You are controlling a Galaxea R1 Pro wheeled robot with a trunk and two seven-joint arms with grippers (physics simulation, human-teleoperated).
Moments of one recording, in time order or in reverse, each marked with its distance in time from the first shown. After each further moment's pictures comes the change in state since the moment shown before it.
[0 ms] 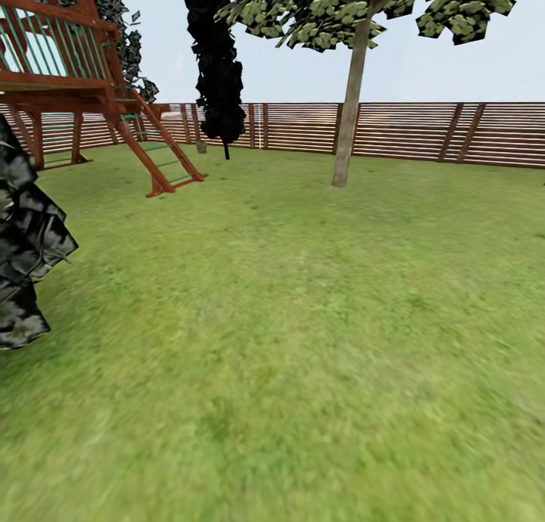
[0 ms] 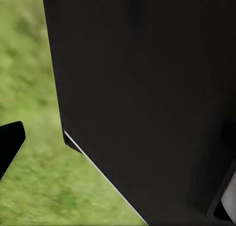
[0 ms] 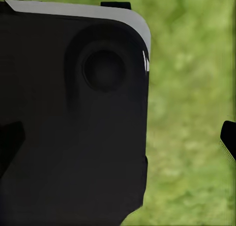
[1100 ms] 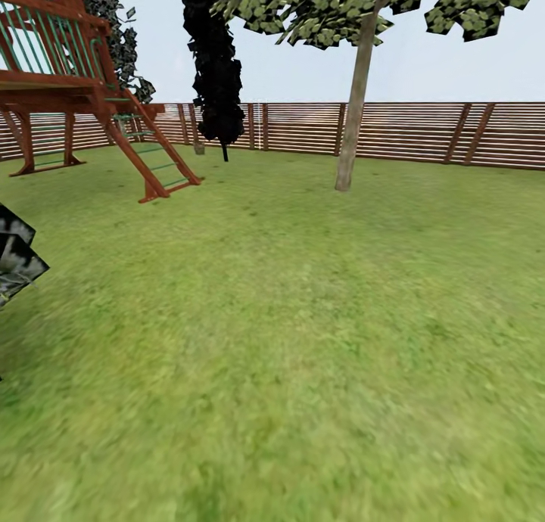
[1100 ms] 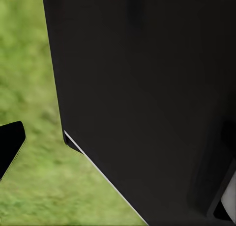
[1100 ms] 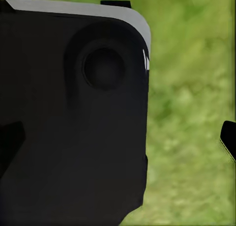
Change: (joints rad) left arm 0.000 0.000 0.000 0.000 0.000 0.000 0.000; right arm 0.000 0.000 0.000 0.002 0.000 0.001 0.000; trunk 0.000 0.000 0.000
